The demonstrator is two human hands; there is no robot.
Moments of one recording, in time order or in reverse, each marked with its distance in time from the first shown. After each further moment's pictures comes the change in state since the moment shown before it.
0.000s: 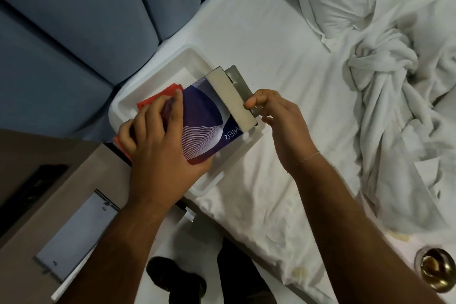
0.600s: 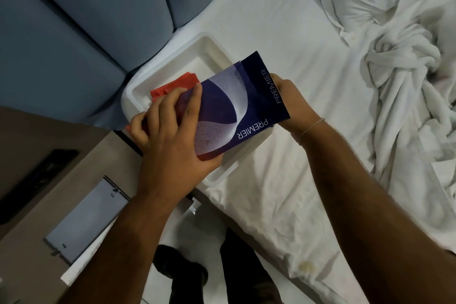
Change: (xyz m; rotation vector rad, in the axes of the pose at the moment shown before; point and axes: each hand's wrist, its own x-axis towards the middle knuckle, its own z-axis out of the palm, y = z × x) left_hand -0.010 -0.012 -0.004 -0.035 0.014 0.054; right_hand 0.034 -0.010 0.015 -0.398 -0.277 -0.104
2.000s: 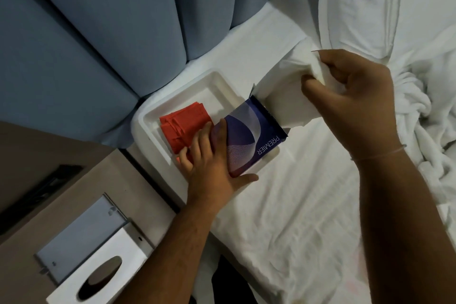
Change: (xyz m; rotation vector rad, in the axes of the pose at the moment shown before) left_hand 0.018 0.046 0.067 -0.110 -0.142 -0.228; right_hand -0.018 -0.093 -0.067 -0.329 0.534 -0.311
